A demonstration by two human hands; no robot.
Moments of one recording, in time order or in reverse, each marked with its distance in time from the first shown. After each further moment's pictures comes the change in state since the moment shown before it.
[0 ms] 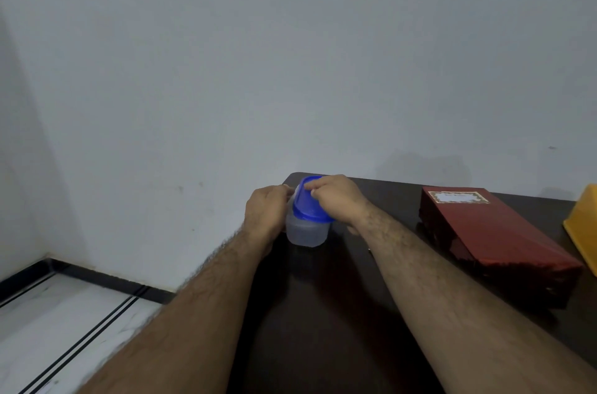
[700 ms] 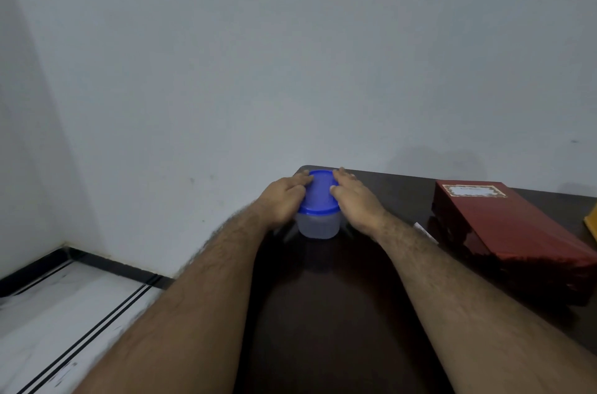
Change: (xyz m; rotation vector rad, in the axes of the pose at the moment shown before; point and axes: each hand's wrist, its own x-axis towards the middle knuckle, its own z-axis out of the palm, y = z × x) left_hand 0.026 -0.006 -0.016 0.473 -0.367 0.285; right_hand 0.007 0.040 0.006 -0.087 -0.036 -0.059
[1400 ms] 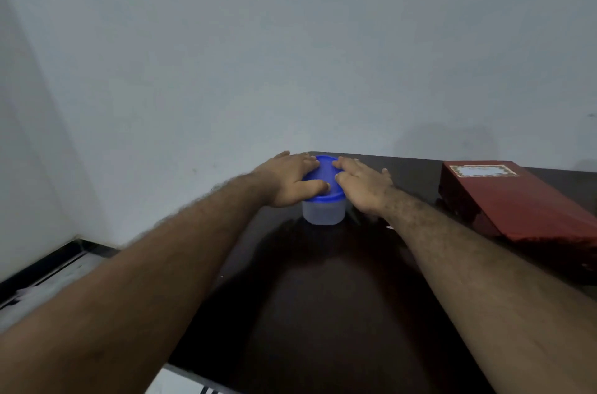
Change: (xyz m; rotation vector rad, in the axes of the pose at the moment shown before) left_hand 0.015 0.015 -0.024 0.684 -0.229 0.204; right_hand 0.006 0.002 -0.012 -0.309 -0.059 0.011
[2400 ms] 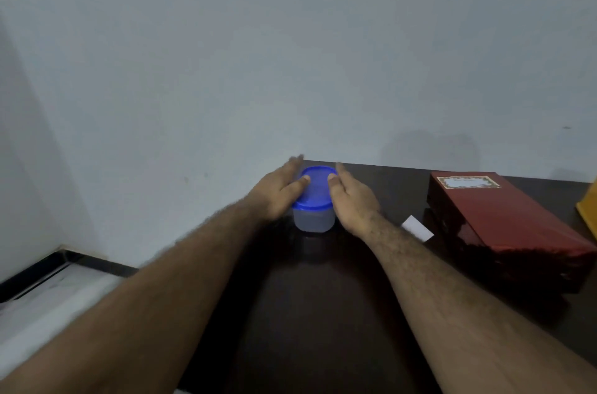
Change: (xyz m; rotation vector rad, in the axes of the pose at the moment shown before) left_hand 0.009 -0.018 0.033 -0.480 0.237 -0.100; right_hand -0.015 -0.006 0.018 0.299 0.210 0.080
